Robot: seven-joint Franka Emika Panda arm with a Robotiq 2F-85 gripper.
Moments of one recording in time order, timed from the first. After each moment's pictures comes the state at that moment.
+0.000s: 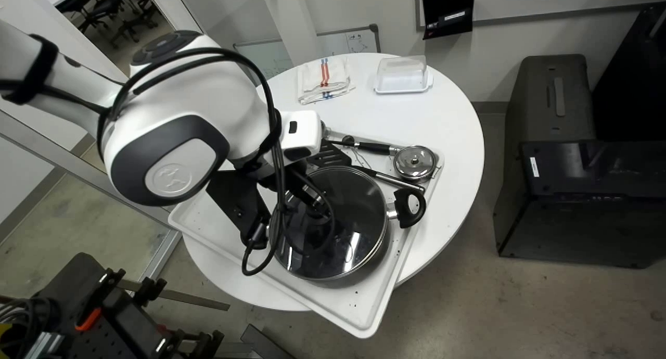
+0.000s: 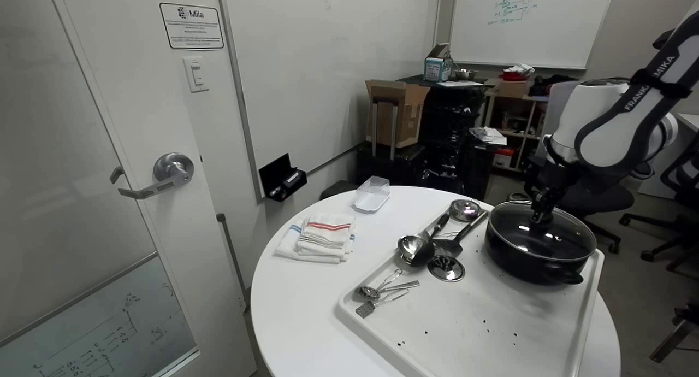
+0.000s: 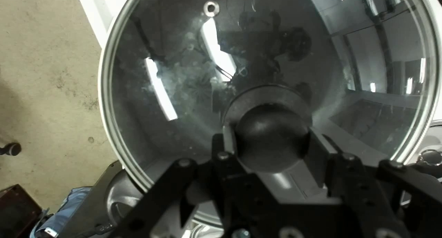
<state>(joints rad) -0.16 0.55 -0.16 -2.31 -0.03 2.97 -0.05</state>
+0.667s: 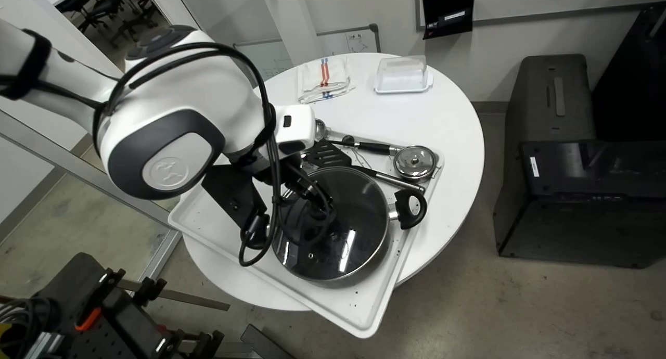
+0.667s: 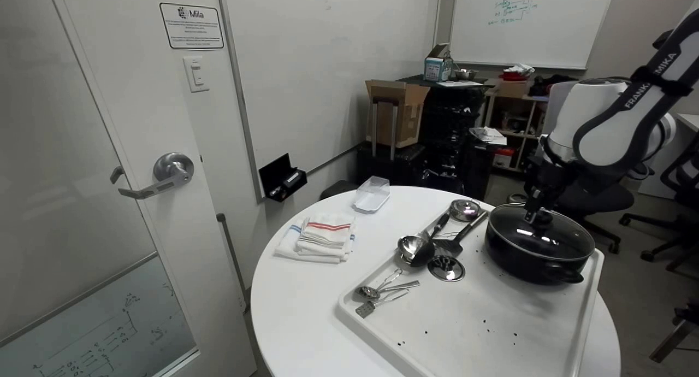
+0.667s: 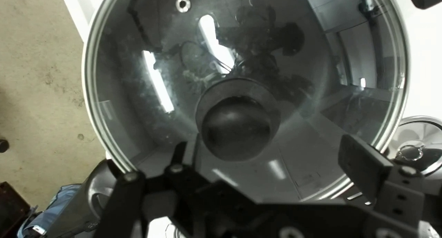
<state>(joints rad) -0.18 0.55 -0.13 -2.31 -0.03 2.97 -0.05</state>
